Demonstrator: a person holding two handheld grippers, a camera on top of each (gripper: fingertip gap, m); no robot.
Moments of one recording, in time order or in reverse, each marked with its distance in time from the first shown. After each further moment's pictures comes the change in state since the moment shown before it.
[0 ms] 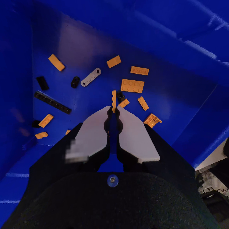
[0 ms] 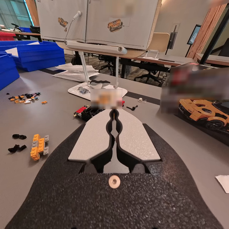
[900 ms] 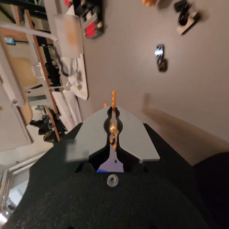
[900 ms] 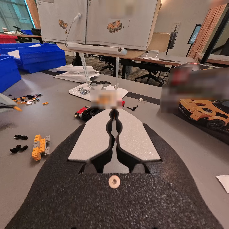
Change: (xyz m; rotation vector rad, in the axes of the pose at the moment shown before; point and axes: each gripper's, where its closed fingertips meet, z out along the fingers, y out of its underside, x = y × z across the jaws) left arm 0.297 -0.147 0.020 0.426 -0.776 1.136; right arm 0.001 -0.001 -0.001 0.005 -0.005 0.012
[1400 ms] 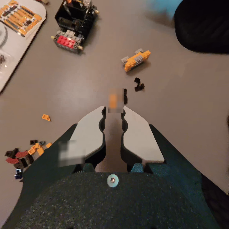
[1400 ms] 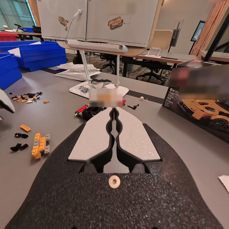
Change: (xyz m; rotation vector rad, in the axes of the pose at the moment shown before) left arm 0.023 -0.033 -0.020 0.380 0.689 -0.714; right arm 0.000 0.003 0.002 -0.016 -0.011 0.002
